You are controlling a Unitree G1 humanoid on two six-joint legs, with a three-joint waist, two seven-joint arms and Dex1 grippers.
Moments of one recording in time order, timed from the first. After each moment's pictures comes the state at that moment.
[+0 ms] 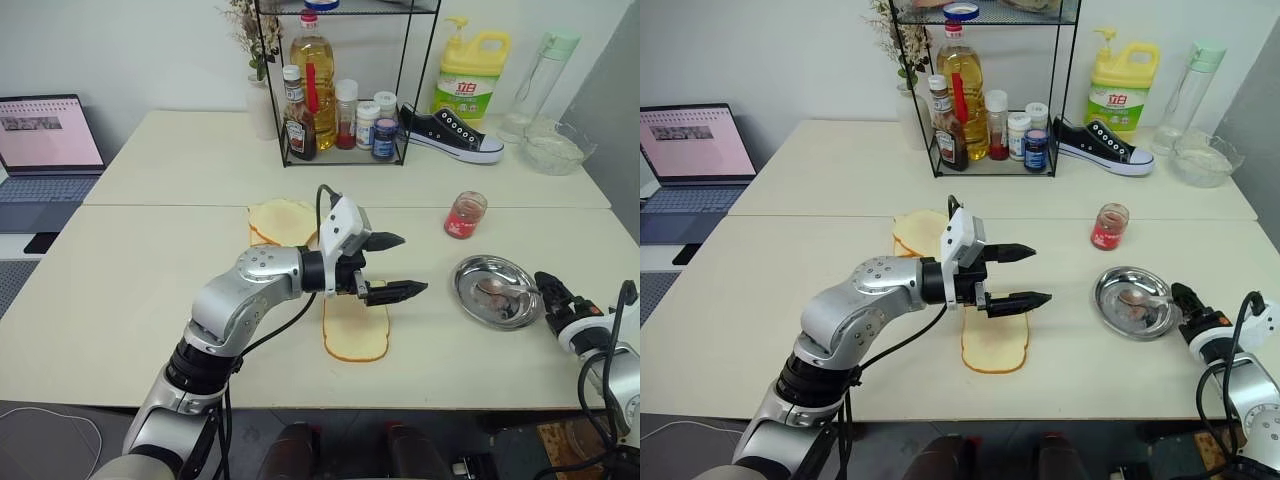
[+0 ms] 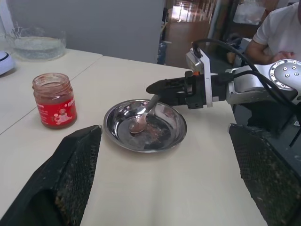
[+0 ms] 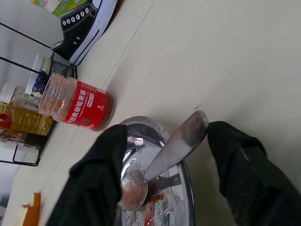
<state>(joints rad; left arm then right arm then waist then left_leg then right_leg) -0.59 0.36 -0.26 -0.31 -0.53 0.70 -0.82 -0.01 -0.39 -0.65 -0.06 1.31 0.70 -0.09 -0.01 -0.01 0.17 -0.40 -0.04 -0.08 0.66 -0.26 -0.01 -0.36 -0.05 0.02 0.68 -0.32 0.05</state>
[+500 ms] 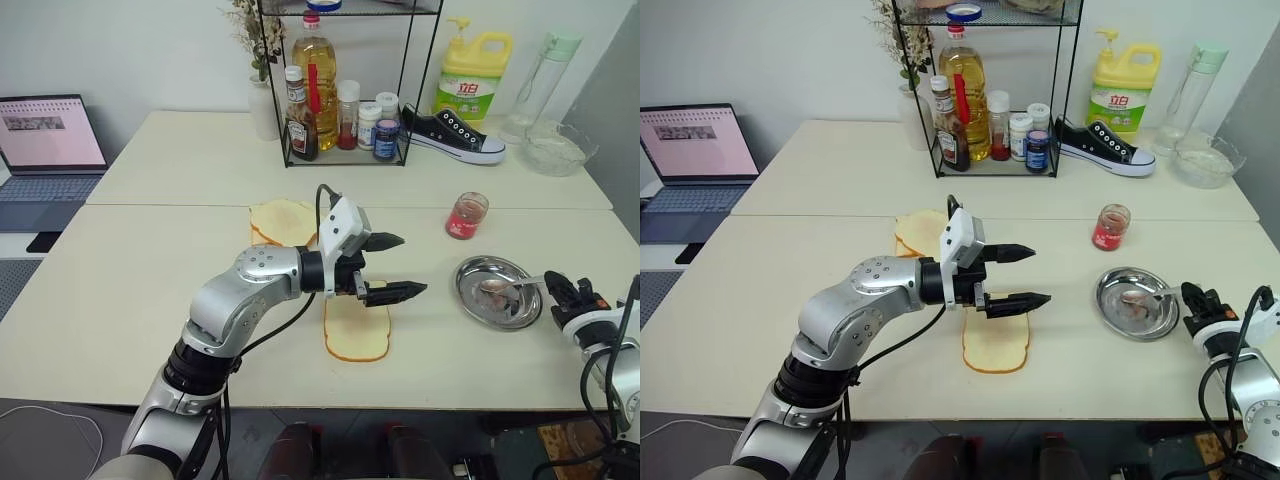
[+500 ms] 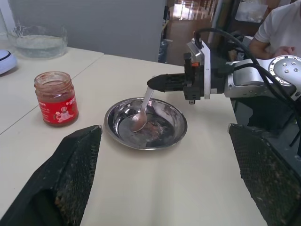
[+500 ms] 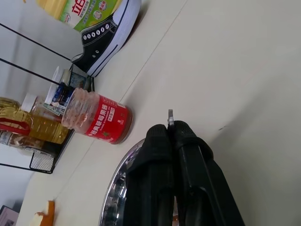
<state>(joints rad) -0.59 0.37 -0.25 -0.31 -0.53 0.71 -0.82 -0.03 -0.39 -0.66 -0.09 1.31 0.68 -0.05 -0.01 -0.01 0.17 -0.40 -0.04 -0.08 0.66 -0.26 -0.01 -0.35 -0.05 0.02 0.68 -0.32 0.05</state>
